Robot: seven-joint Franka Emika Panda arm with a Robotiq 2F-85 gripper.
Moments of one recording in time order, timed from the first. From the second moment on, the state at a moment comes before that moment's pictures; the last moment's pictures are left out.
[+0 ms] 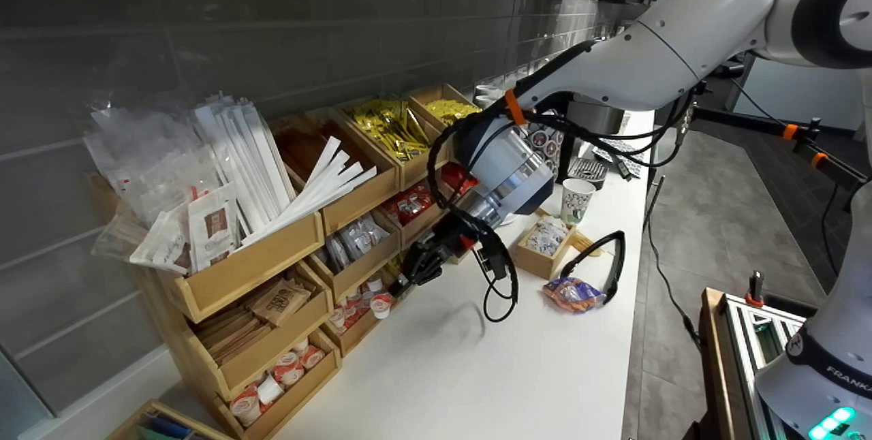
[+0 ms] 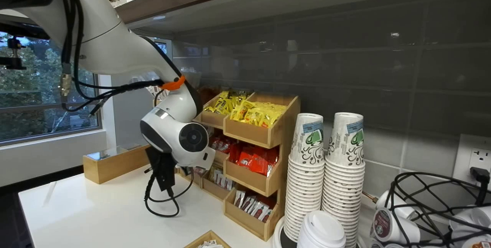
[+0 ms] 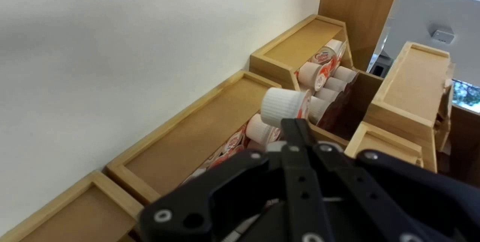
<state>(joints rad) 0.07 0.49 0.12 -1.99 1.66 2.44 -1.09</state>
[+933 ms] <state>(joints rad) 0.16 0.58 0.11 -1.86 1.80 2.64 -0.98</state>
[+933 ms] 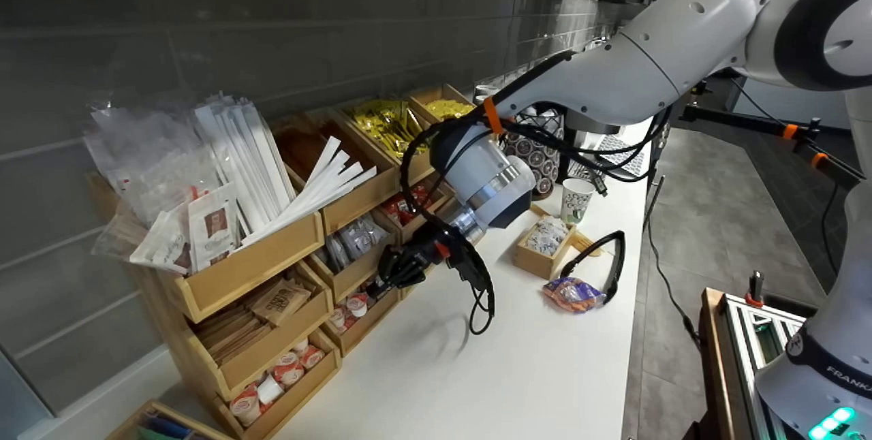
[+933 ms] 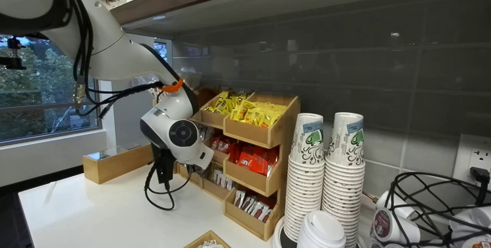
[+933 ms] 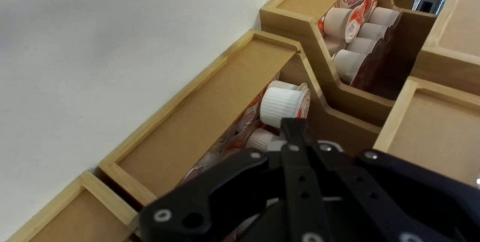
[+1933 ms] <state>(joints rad) 0.19 0.59 0.11 -1.85 1.84 2.72 -0.99</state>
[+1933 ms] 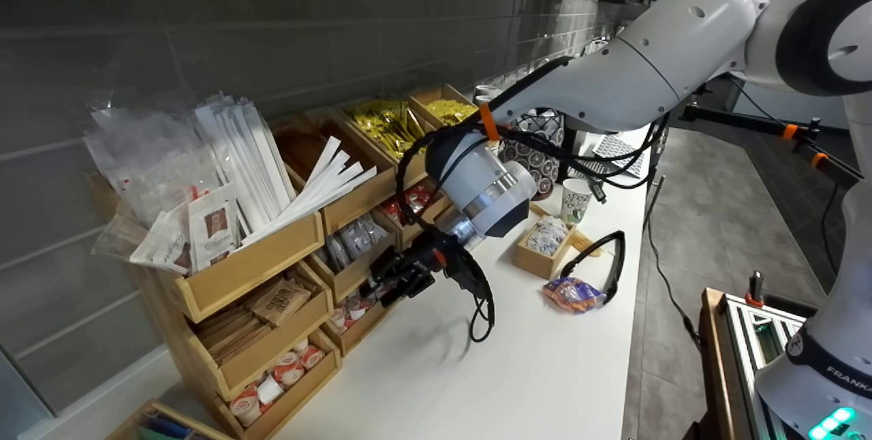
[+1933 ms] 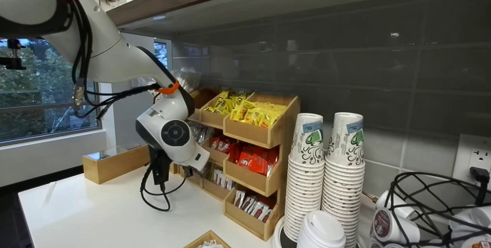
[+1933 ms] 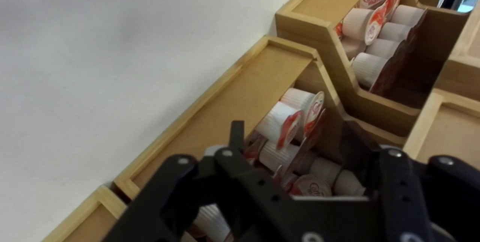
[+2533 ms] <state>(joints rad) 0.20 0.50 0.13 -1.92 1.73 2.71 -1.00</state>
